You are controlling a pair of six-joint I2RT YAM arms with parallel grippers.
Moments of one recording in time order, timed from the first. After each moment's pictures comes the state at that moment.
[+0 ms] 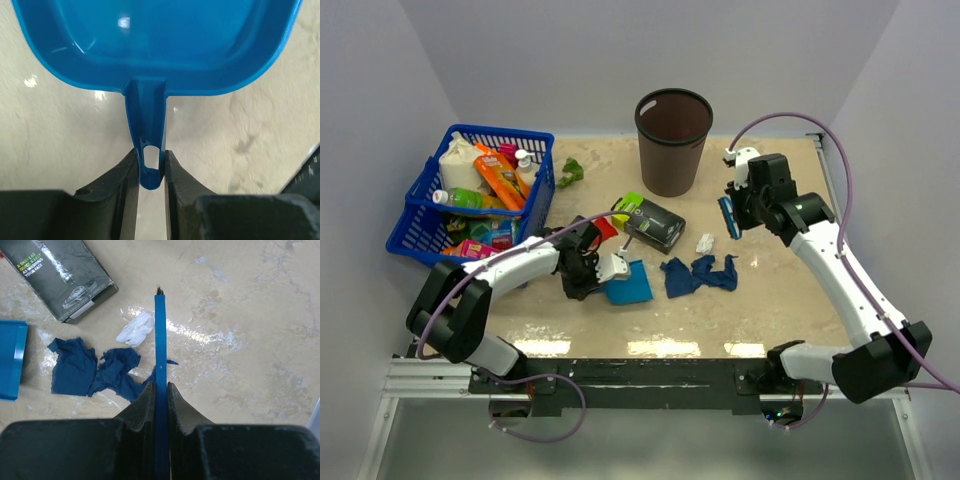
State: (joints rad) left arm -0.55 1.50 0.87 -0.77 0.23 0.73; right arm 0.35 1.26 1.29 -0.81 0.09 -0.06
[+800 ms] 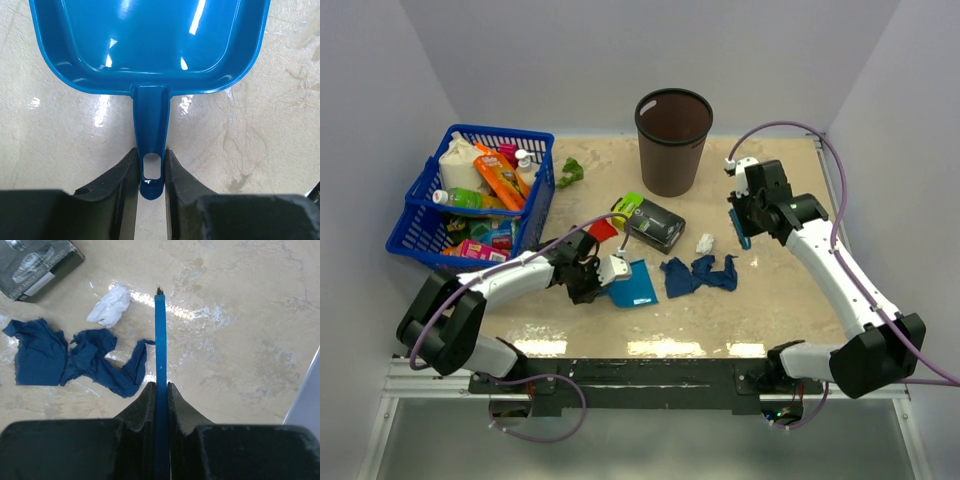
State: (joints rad) left arm -0.57 1.43 0.72 -0.49 0.28 0.60; right arm 0.33 1.29 1.24 -0.84 0.15 -0.08
